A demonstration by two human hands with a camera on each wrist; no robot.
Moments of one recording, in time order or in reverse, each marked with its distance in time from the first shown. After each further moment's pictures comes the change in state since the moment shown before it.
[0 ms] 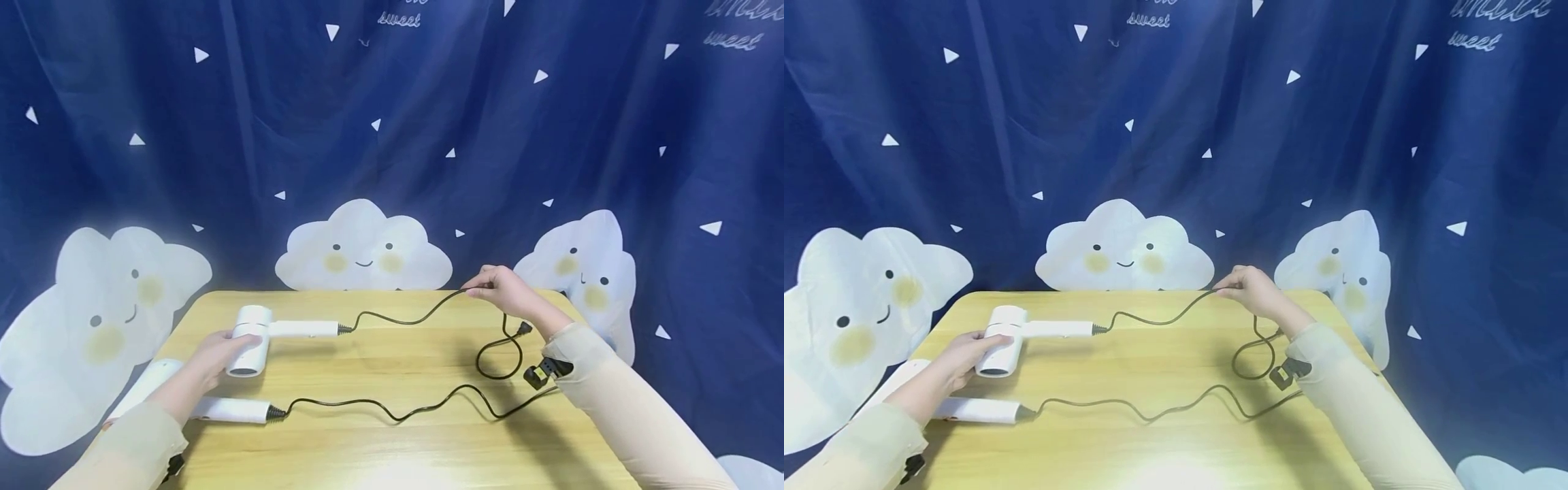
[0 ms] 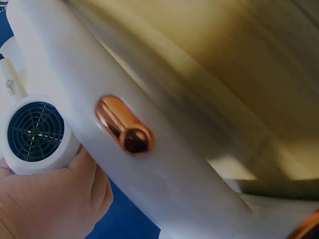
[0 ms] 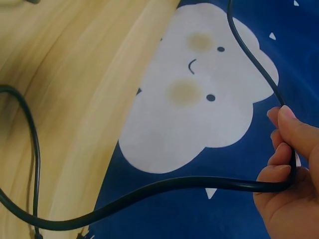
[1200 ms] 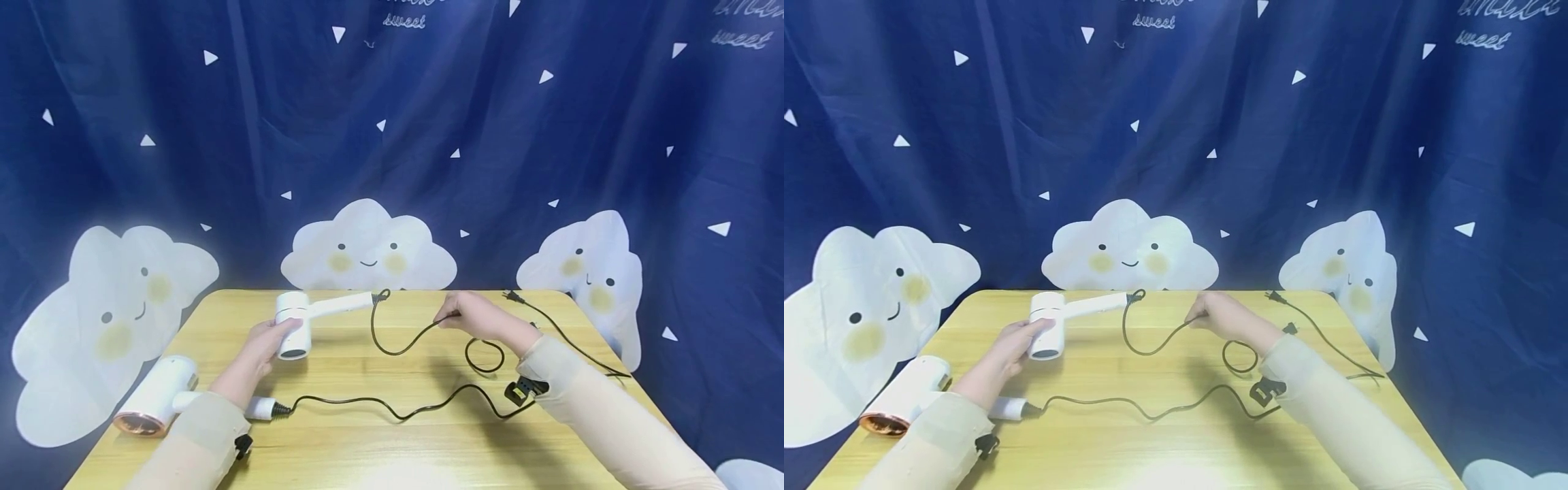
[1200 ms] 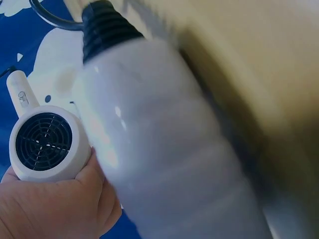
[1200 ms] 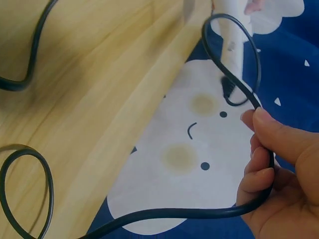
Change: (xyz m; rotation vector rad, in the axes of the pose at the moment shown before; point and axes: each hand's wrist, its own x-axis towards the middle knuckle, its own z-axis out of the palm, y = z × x) left_hand 0.016 0.024 0.065 -0.262 0.054 0.054; right_hand 0.003 -0.043 0.049 -0.151 -0.189 -0.145
